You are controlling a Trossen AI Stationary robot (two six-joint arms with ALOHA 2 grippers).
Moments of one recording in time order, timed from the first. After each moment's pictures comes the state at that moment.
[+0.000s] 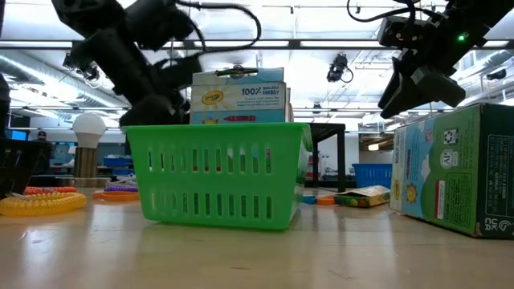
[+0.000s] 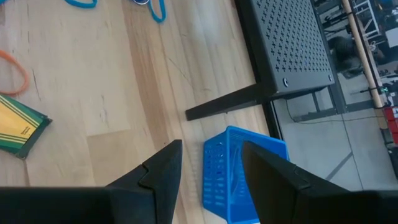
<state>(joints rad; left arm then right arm) -0.15 1.51 0.65 0.01 -0.41 0.01 0.38 1.33 0.83 -0.84 0.89 0.34</state>
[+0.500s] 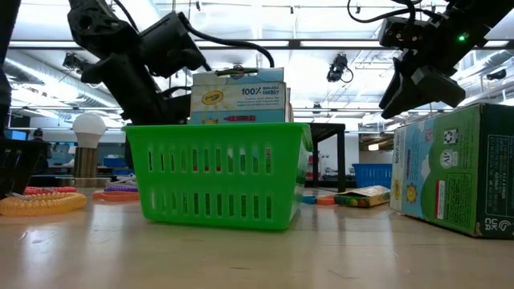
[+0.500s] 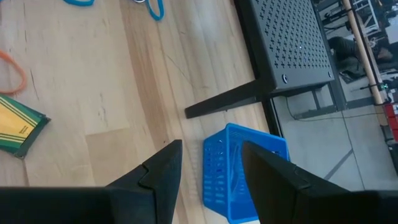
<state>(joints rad) -0.13 1.68 0.68 0.06 -0.42 0.03 0.38 1.33 0.83 -0.85 0.89 0.35</state>
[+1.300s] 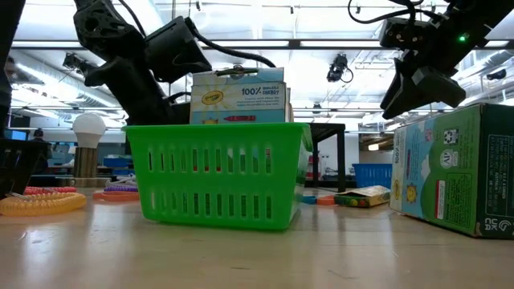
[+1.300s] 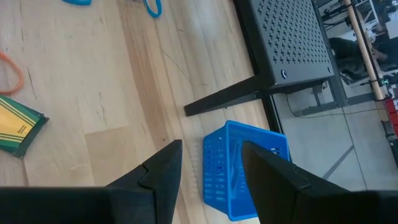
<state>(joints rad) -0.13 1.72 0.72 0.02 -0.50 -0.03 0.38 1.33 0.83 -0.86 0.89 0.38</state>
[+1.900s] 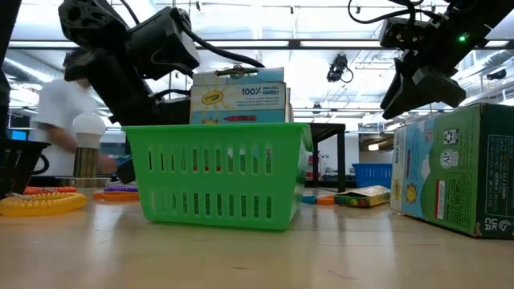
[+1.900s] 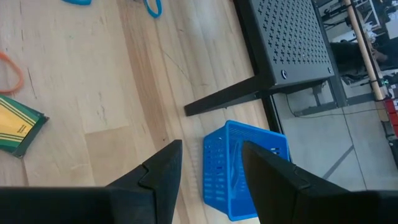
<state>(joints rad) -0.23 1.72 0.71 -0.05 -0.60 -0.11 0.38 1.33 0.83 -0.87 0.89 0.38</state>
